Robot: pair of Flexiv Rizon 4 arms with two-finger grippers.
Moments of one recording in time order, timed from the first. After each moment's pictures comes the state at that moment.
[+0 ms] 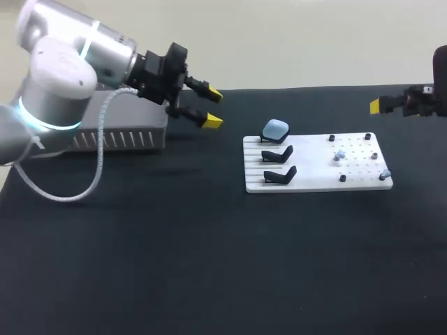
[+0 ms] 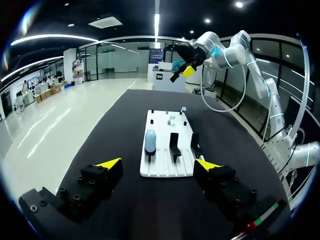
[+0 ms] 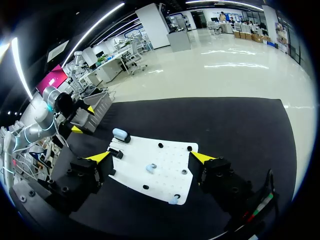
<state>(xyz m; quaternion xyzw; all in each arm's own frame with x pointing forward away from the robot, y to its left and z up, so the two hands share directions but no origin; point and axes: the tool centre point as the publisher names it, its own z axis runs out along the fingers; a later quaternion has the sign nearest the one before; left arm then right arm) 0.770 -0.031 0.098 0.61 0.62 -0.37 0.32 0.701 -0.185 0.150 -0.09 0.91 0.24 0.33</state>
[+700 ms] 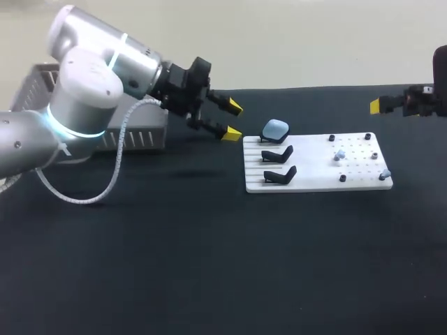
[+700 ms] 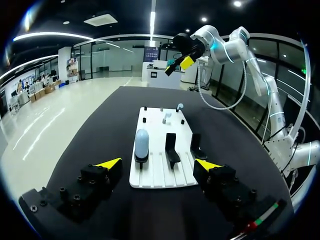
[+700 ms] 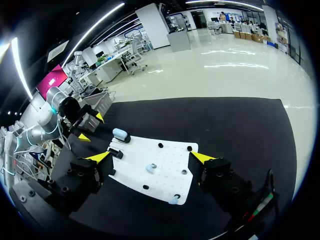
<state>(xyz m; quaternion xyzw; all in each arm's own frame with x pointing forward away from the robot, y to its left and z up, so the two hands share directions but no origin) 0.760 -0.068 0.072 0.62 0.62 -0.38 0.30 0.701 -0.185 0.150 -0.09 0.91 0.24 0.33</state>
